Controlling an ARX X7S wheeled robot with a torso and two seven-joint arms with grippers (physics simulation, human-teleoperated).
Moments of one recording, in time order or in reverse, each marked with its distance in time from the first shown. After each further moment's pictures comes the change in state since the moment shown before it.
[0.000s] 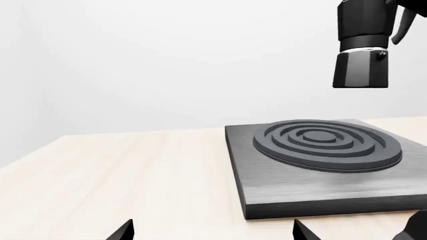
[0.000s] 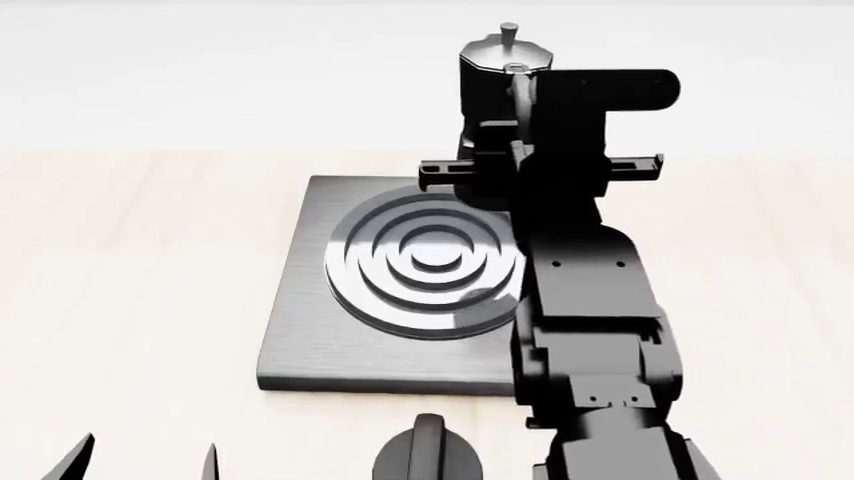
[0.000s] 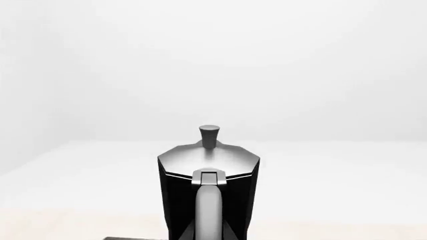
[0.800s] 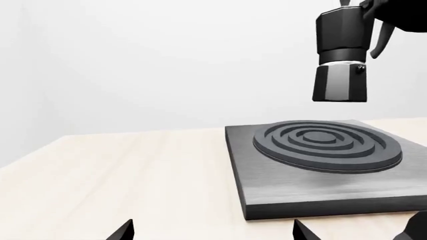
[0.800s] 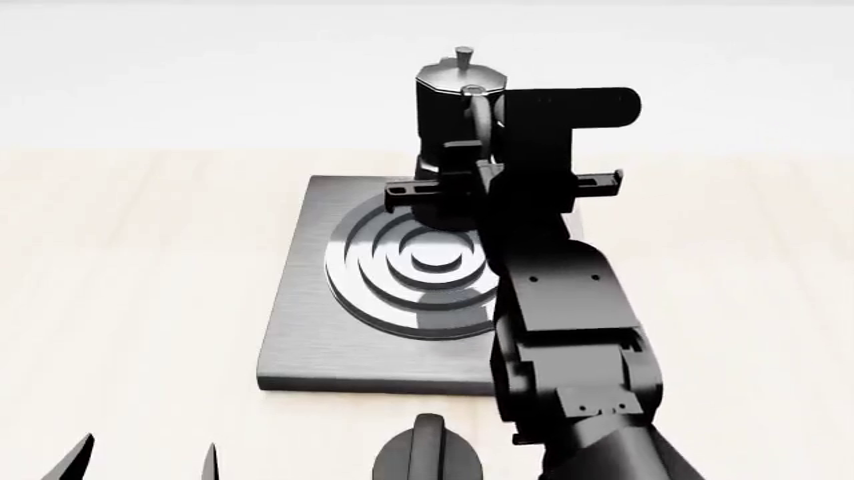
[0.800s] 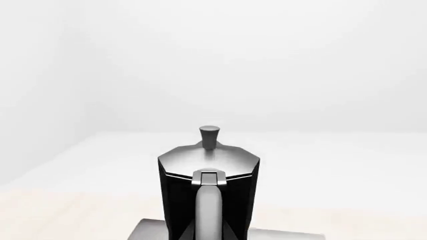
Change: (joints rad) left arm -0.003 -0.006 0.009 -0.002 -0.008 0.006 -0.008; right arm -0.011 0.000 -0.435 0.000 0.446 -0.029 0.006
